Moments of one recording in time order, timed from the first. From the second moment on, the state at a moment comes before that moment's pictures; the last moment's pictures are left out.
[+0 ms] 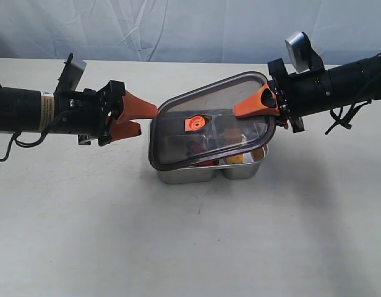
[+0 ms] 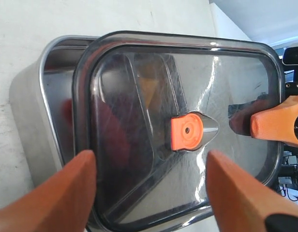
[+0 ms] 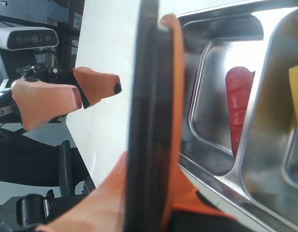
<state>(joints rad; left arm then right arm) -0.15 1.83 -0.84 1.42 -0.92 -1.95 0.16 1.95 -1.12 1.31 1.20 -0.93</state>
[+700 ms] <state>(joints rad) -0.15 1.83 -0.84 1.44 -0.89 -1.95 0.16 1.95 -1.12 1.18 1.21 -0.87</state>
